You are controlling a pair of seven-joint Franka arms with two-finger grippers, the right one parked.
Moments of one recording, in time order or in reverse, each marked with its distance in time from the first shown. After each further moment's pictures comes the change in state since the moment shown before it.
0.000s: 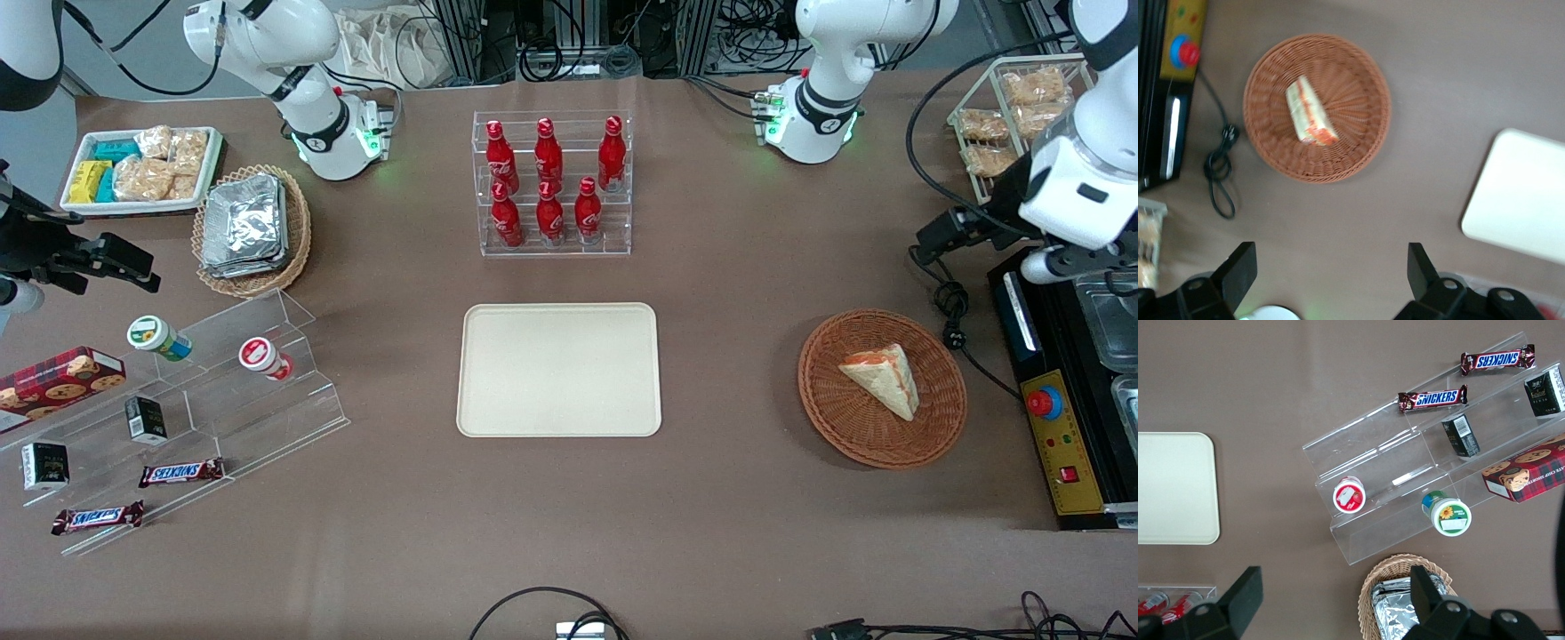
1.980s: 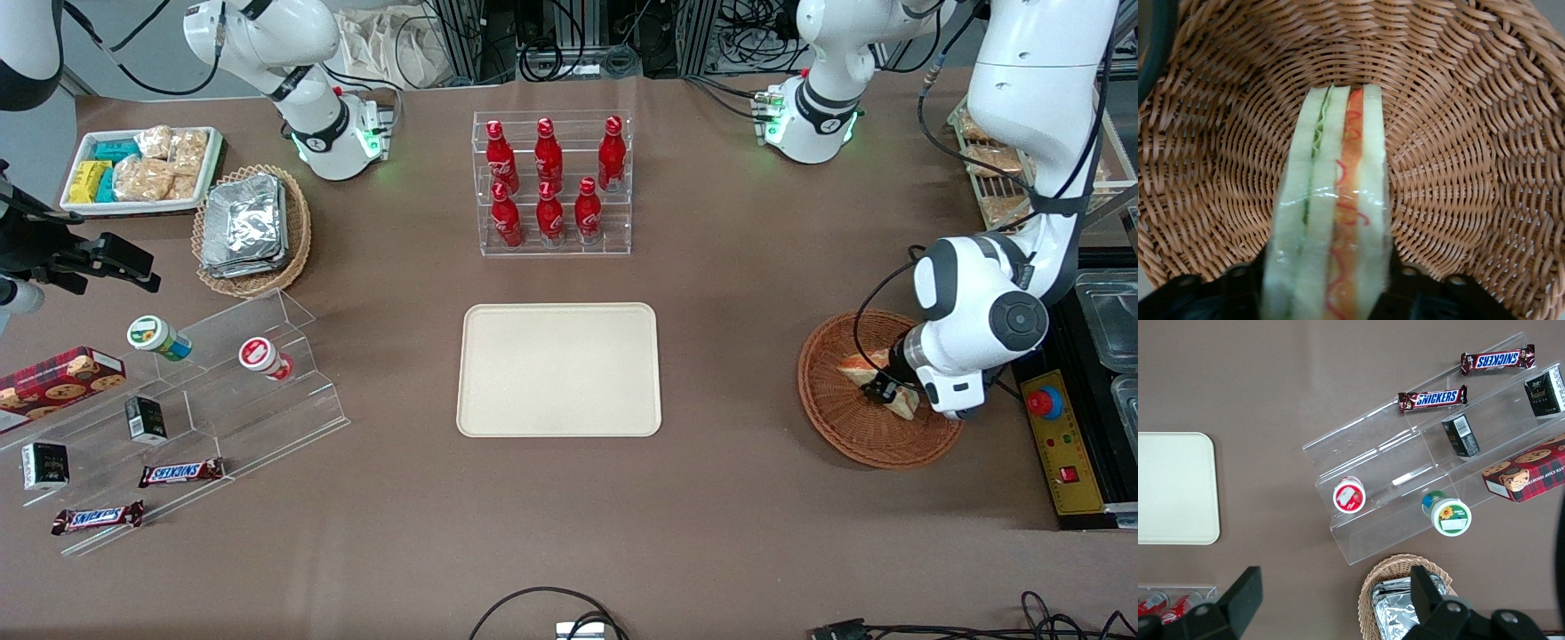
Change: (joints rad) arm 0.100 0.414 0.001 -0.427 0.039 0.819 -0.509
